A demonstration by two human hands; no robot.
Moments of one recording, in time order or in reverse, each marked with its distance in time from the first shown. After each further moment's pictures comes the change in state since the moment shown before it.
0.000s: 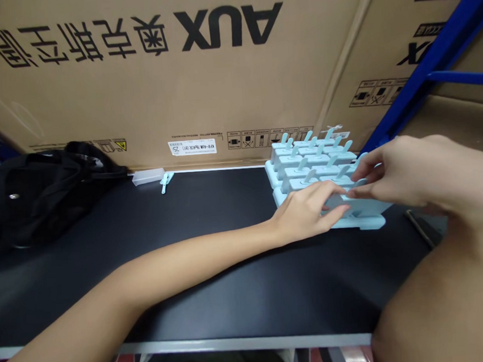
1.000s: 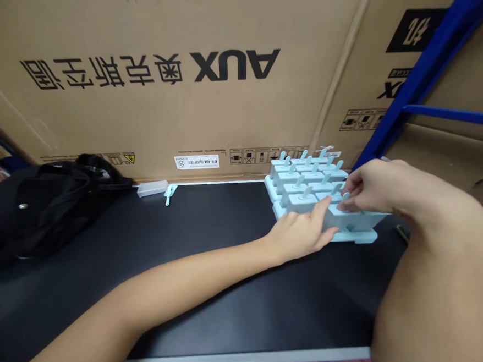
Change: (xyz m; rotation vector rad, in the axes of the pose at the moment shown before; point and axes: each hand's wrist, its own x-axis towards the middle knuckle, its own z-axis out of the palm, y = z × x) left_hand -0.009 0.009 -0.005 0.400 -0.180 -0.085; right_hand 0.014 -0.002 0.001 0.025 -0.177 0.034
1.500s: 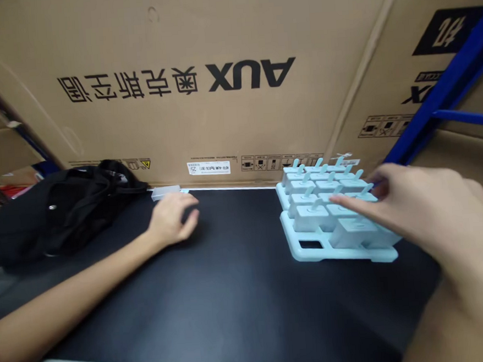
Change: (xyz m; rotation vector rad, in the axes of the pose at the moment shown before) left_hand -0.157 -0.186 -0.144 0.423 0.439 0.111; right_hand -0.015 -0.009 0.008 0.055 0.486 -0.010
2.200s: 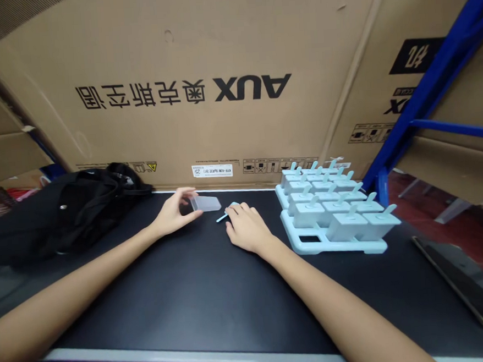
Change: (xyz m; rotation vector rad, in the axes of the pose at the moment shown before) left_hand -0.022 -0.045 0.012 -0.495 -0.203 -0.391; right_hand -0.063 -0.189 0.124 0.346 -0.106 -0.783
